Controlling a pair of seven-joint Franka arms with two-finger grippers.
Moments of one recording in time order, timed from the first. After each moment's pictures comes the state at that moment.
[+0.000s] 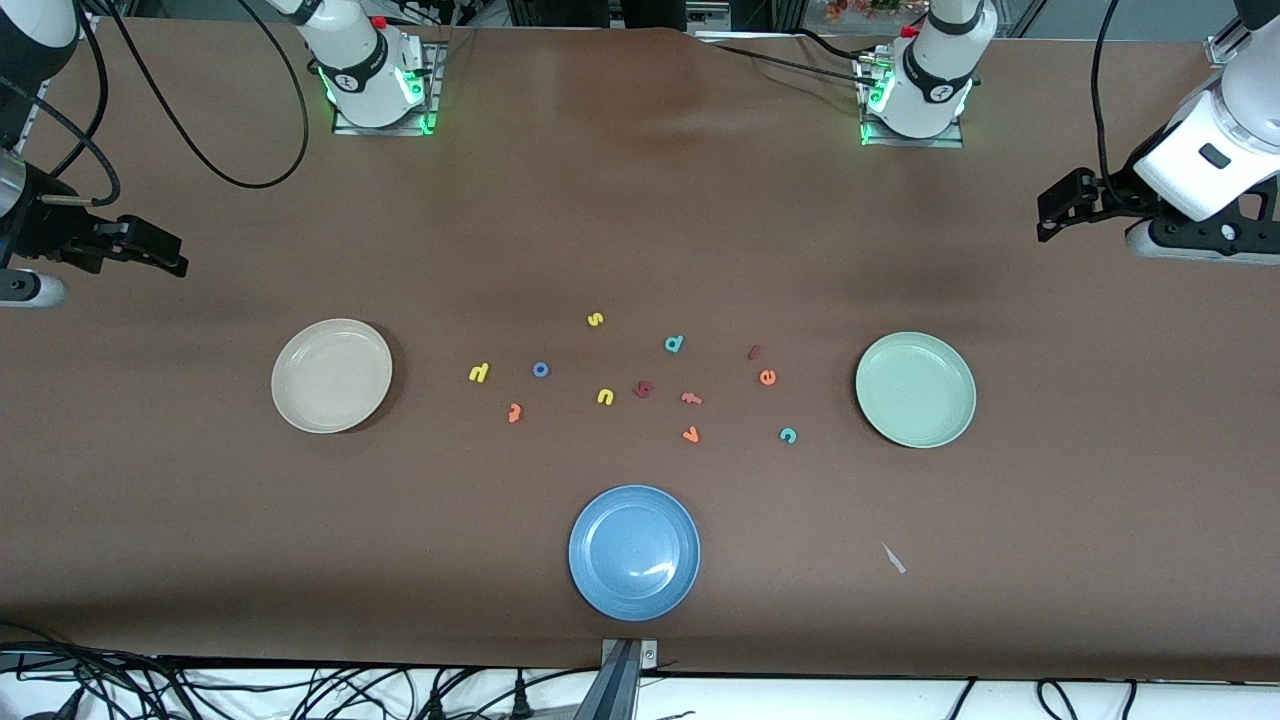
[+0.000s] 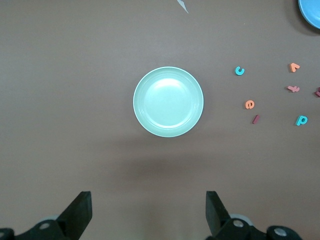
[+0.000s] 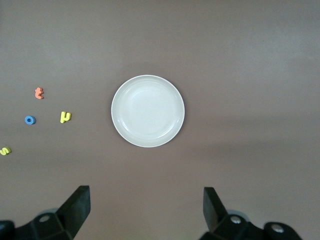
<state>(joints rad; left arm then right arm) 0.02 -0.04 -0.10 -1.67 0.00 1.57 -0.02 0.04 0.08 -0.05 -1.57 -0.01 1.59 0.02</state>
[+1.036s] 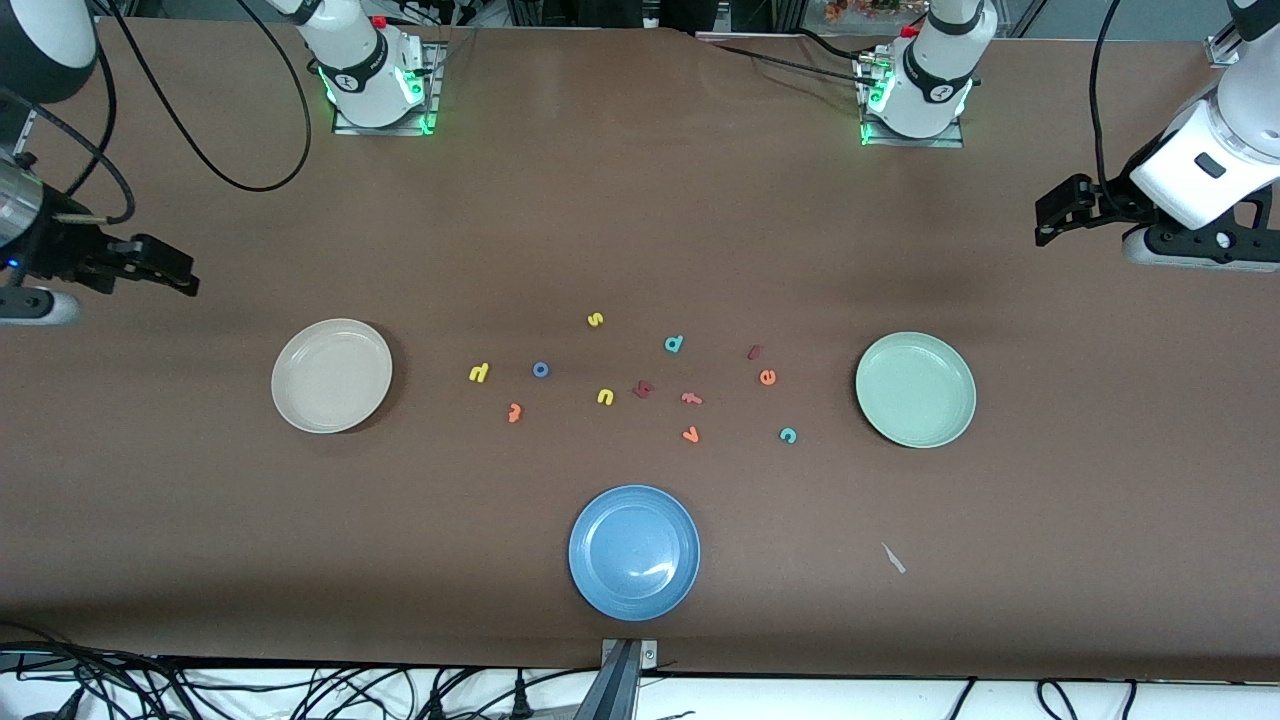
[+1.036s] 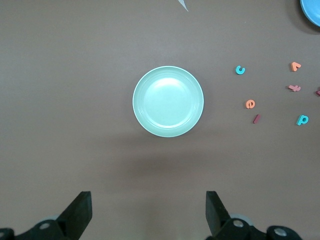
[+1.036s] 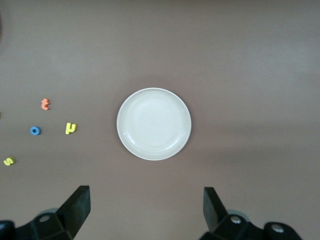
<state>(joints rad) 0.02 -0.03 -0.10 -1.67 0.00 1.57 -0.02 0.05 0.13 -0.04 -1.58 0.01 1.66 0.02</state>
